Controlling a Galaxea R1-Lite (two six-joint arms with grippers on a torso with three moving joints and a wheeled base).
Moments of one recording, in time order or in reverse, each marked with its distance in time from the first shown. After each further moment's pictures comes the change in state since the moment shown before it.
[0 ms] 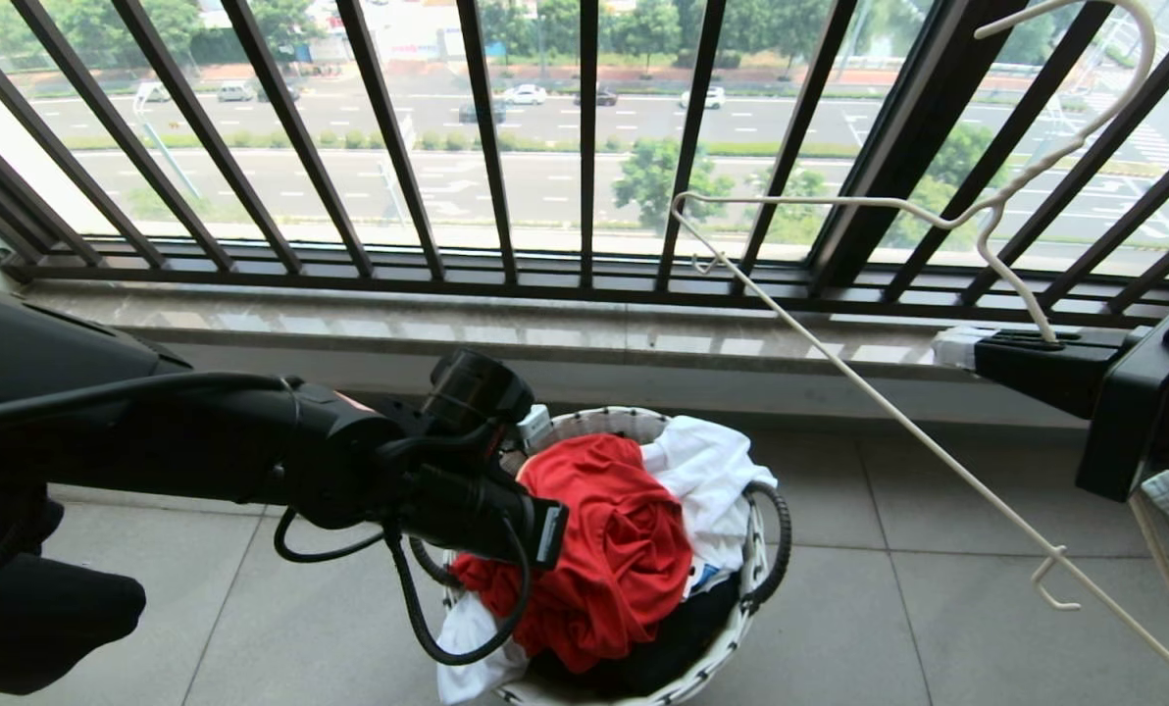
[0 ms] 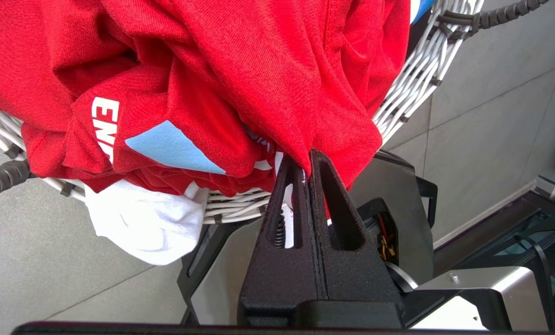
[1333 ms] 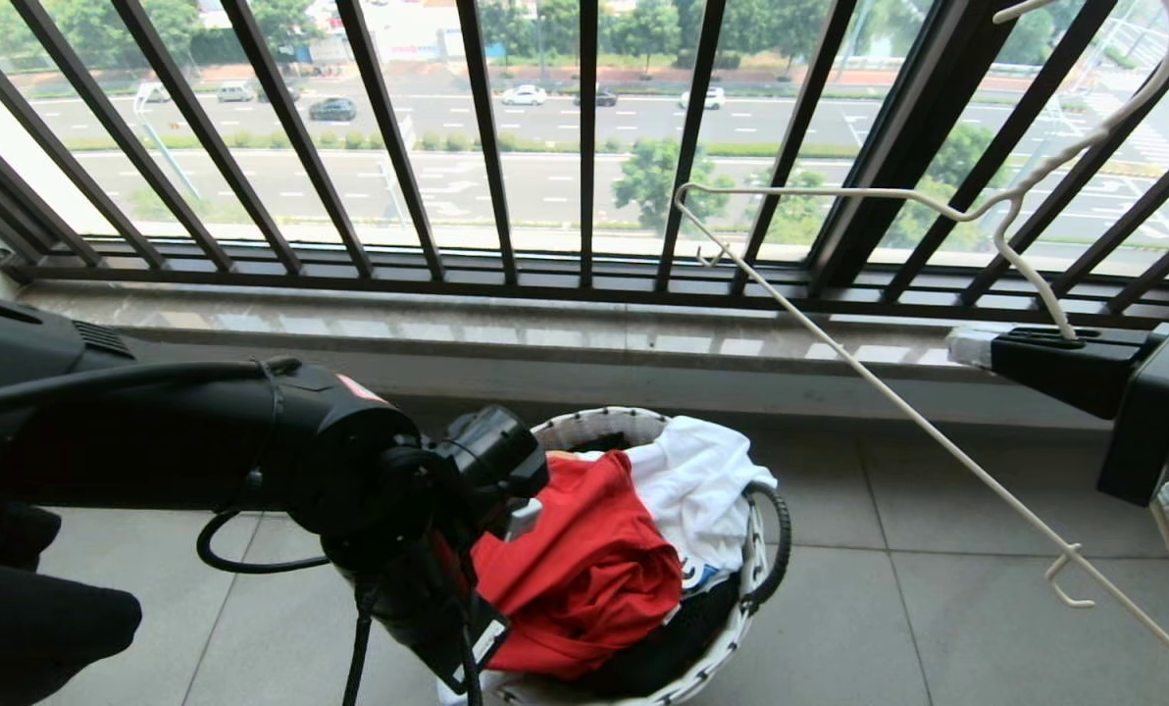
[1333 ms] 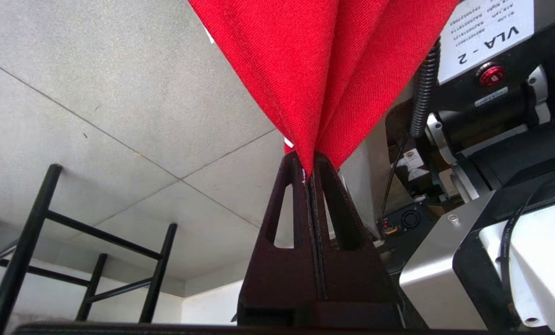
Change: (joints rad) left arm -0.099 -0.053 -0.044 0.550 0.323 0.227; right arm 0.000 -0.021 0.003 0.001 0.000 -0.029
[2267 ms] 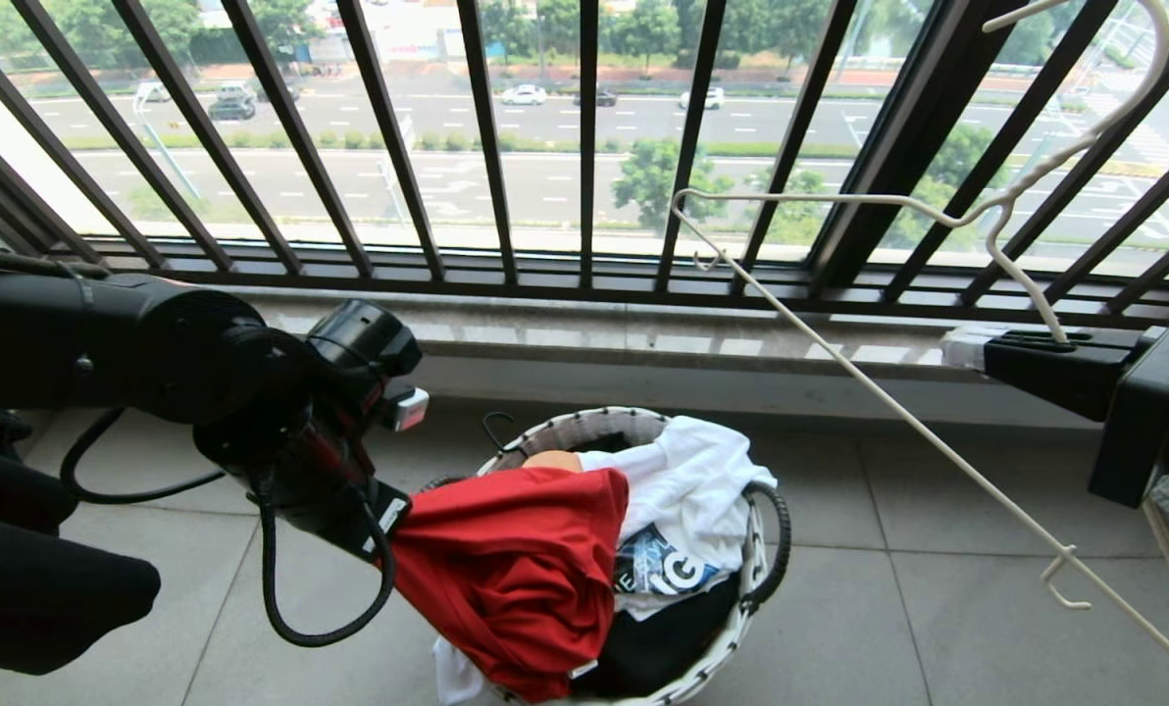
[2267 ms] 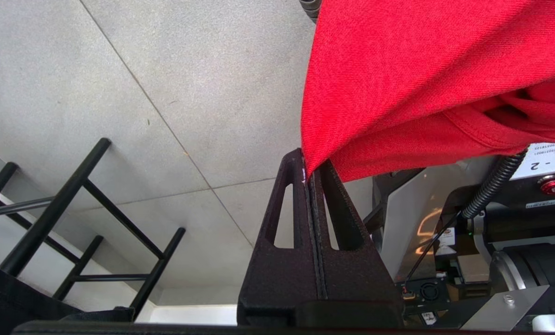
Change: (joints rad) left arm 0.275 -0.088 -0.091 -0.004 0.116 0.059; right arm 0.000 0.007 0.001 0.000 0.000 0.000
